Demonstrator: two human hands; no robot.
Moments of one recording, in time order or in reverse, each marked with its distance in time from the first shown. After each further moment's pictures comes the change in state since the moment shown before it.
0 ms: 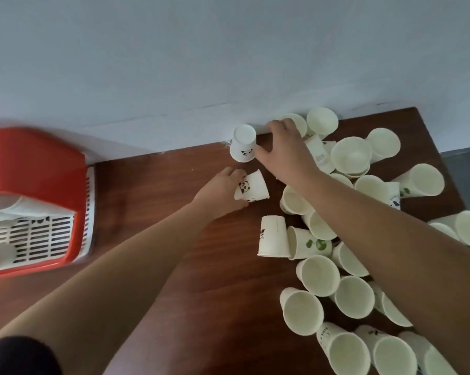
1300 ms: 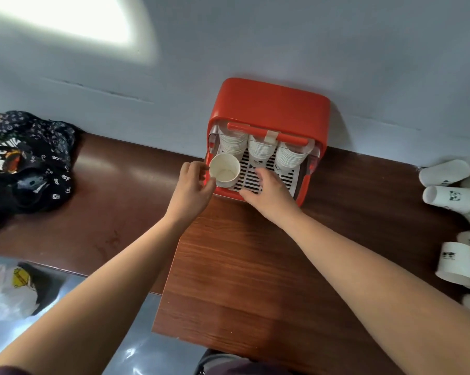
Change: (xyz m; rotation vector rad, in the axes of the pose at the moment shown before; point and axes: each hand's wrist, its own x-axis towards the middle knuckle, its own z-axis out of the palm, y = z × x) left_hand -0.430 -0.332 -0.143 -0.460 0.719 -0.511; right_hand -0.153 -0.456 0.230 0.216 -0.461 -0.154
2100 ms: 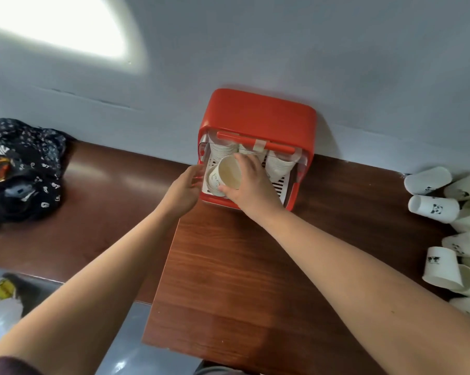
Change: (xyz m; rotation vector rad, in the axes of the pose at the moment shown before) left_hand 0.023 0.005 -0.002 -0.108 -0.206 -0.098; right_hand 0.008 -0.034 -0.010 -0.057 0.179 -0.247
